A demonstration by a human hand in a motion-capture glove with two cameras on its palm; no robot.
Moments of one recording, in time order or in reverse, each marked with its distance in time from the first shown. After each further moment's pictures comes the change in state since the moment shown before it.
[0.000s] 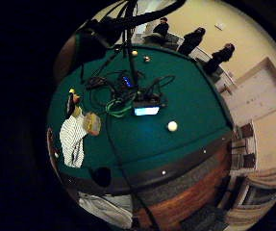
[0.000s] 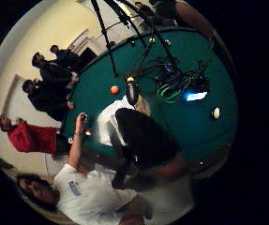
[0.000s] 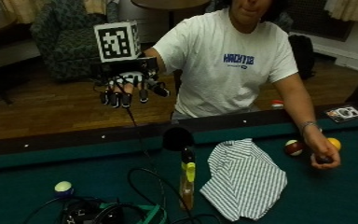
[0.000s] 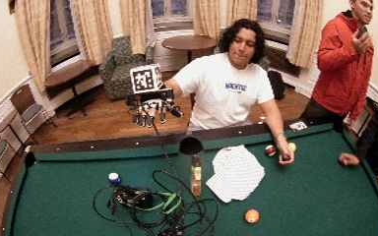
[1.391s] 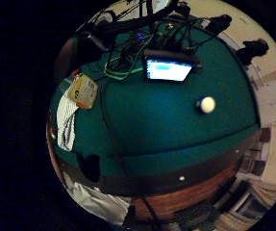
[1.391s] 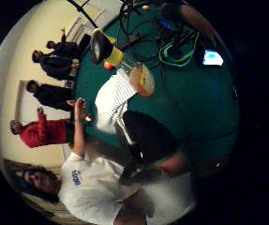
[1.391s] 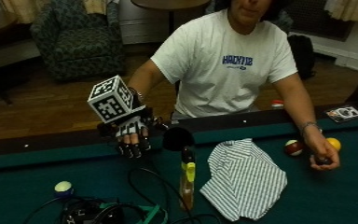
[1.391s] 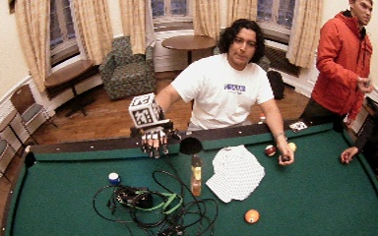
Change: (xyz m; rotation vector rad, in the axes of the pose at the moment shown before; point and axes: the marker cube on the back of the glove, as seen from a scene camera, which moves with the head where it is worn) arm 0.026 0.044 0.142 -0.250 -0.323 -0.020
